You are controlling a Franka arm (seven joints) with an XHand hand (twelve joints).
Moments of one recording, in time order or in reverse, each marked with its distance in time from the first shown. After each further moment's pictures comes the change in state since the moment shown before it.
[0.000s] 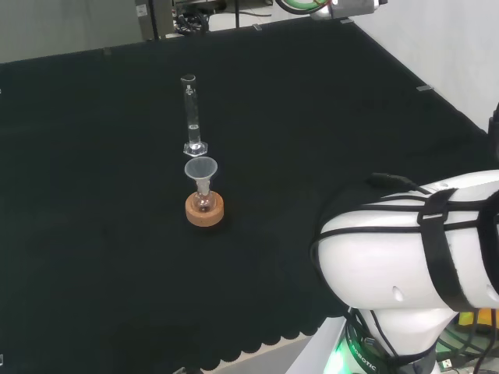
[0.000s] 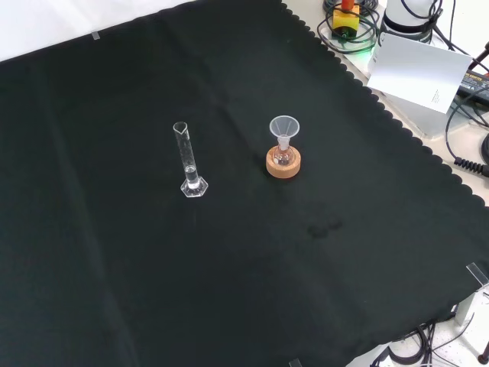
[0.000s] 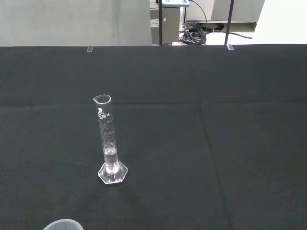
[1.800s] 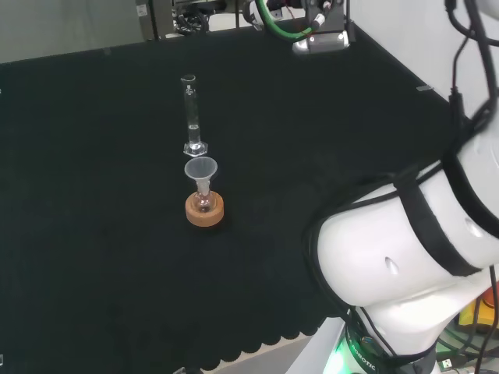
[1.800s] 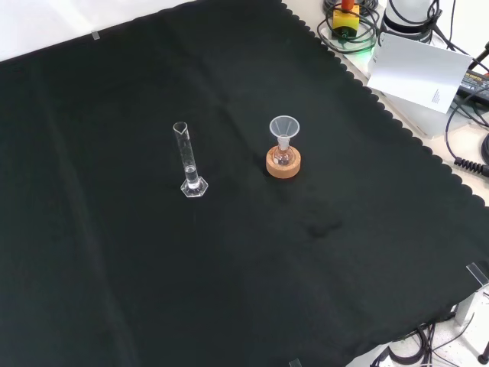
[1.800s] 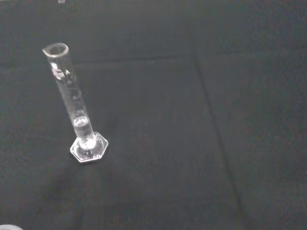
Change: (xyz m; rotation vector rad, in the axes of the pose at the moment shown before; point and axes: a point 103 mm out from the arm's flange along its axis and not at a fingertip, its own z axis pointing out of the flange) arm -0.024 0.104 0.114 0.135 0.038 0.036
